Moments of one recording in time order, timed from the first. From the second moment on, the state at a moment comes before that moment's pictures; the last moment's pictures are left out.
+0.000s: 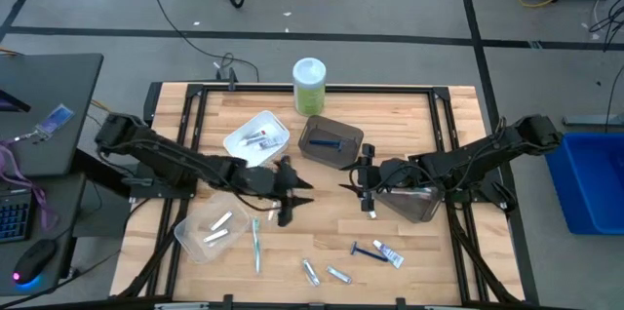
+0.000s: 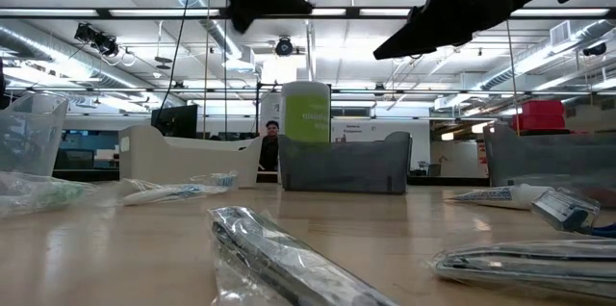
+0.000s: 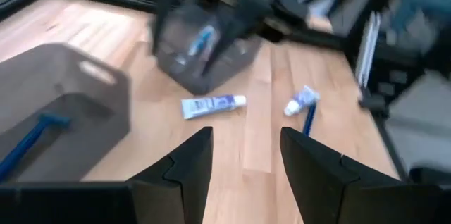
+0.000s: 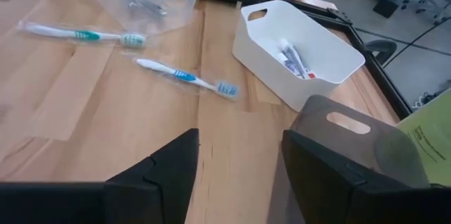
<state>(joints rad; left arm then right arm) -0.28 1.44 0.90 0.14 -0.28 -0.32 0.23 1.29 0.66 0.15 0.33 -0.12</state>
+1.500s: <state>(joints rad) -0.53 2.04 1.41 -0.31 0.00 -0.07 0.32 1.13 0.66 -0.02 0.27 0.35</state>
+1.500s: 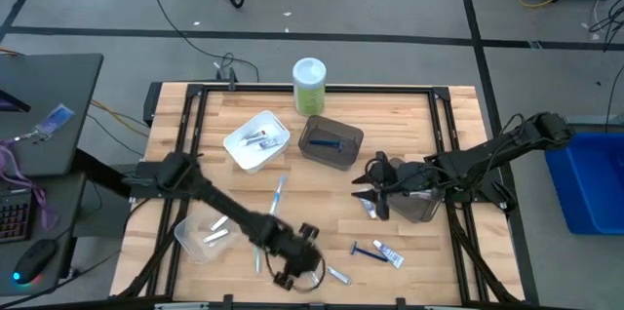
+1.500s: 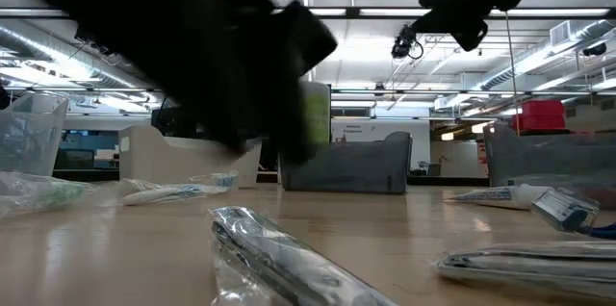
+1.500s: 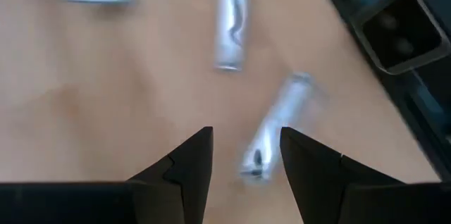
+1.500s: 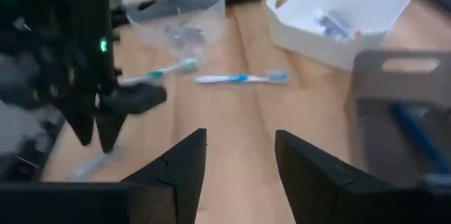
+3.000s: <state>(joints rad) -0.61 1.99 1.82 -1.25 -0.30 -0.28 0.42 1.15 0.66 -0.01 0.17 0.51</state>
